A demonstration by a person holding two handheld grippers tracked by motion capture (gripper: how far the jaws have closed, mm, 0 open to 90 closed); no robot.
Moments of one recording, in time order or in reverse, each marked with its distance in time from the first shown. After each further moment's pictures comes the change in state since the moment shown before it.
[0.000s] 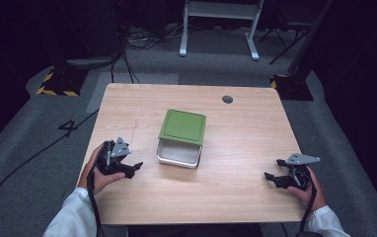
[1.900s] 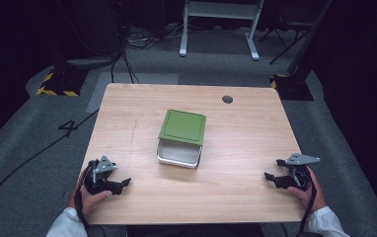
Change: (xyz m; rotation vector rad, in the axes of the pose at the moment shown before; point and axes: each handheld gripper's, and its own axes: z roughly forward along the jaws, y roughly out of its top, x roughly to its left) left arm -0.002 -0.072 0.005 0.023 -0.040 -0.190; right arm 0.000 0.000 0.000 -0.002 0.000 -0.002
